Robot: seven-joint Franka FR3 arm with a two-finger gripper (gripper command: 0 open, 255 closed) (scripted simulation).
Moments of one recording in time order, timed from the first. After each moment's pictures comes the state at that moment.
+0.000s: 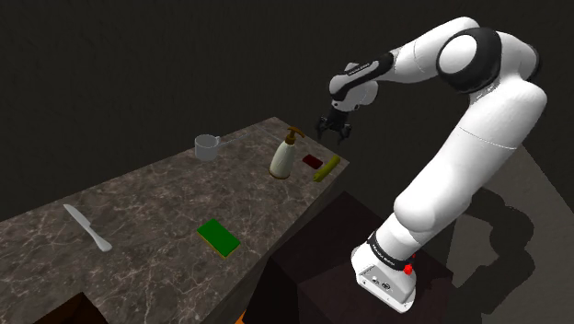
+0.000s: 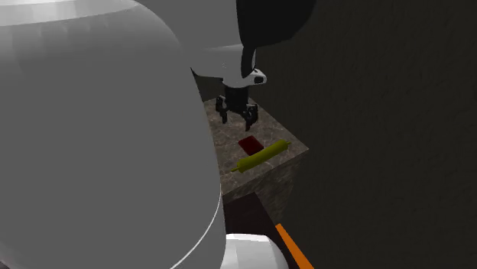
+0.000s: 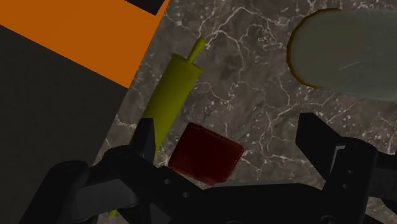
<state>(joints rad) -0.29 0.10 -0.26 -2.25 0.05 2.24 0.36</state>
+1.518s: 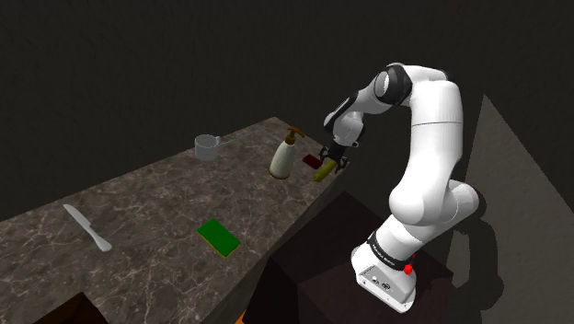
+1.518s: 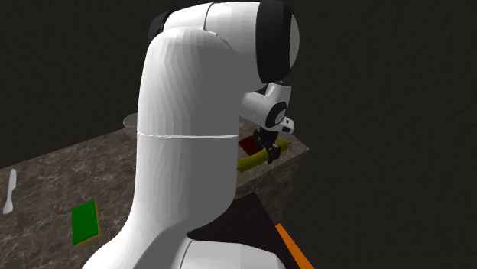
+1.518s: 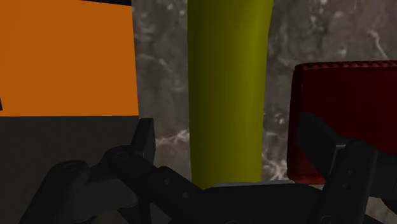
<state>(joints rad) -0.51 0.69 -0.25 -1.98 0.38 2.48 0.41</state>
